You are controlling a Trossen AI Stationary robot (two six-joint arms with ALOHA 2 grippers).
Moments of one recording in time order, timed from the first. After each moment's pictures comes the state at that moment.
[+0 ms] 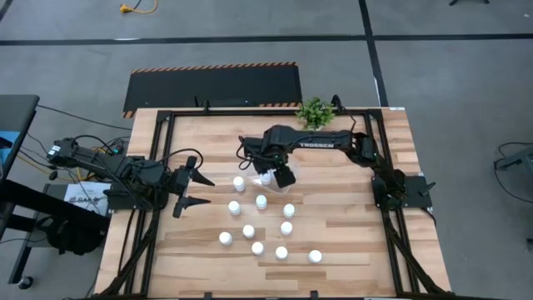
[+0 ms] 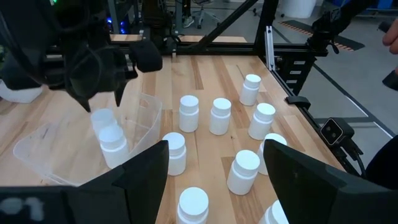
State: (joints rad) left arm -0.28 0.58 0.51 -0.23 -0.12 -0.13; right arm -0.12 2.25 2.08 -1.40 0.03 -0.52
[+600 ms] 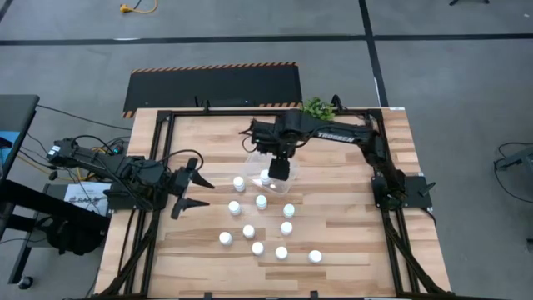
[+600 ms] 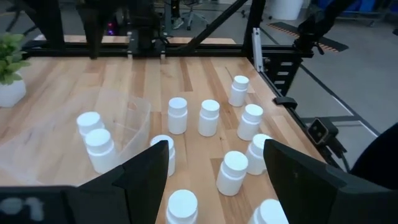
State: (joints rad) left arm -0.28 0.58 0.51 -0.22 -0.07 -0.13; right arm -0.11 2.13 2.27 -1.57 -0.01 0.07
